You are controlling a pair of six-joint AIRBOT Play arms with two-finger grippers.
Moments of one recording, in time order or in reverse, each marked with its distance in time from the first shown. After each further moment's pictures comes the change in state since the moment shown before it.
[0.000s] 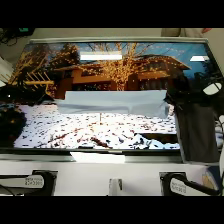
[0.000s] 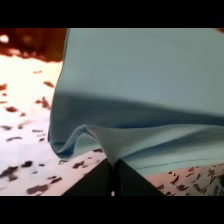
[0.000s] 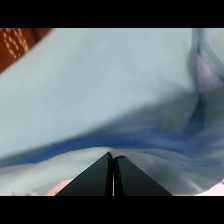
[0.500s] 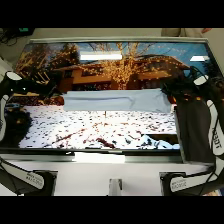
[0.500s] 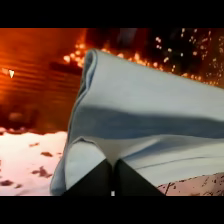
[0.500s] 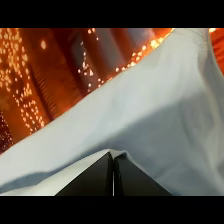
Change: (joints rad) left arm -0.066 -0.278 0.225 -0.027 0.059 -0.130; right arm 0.024 -0.312 0.223 0.072 -0.132 0.013
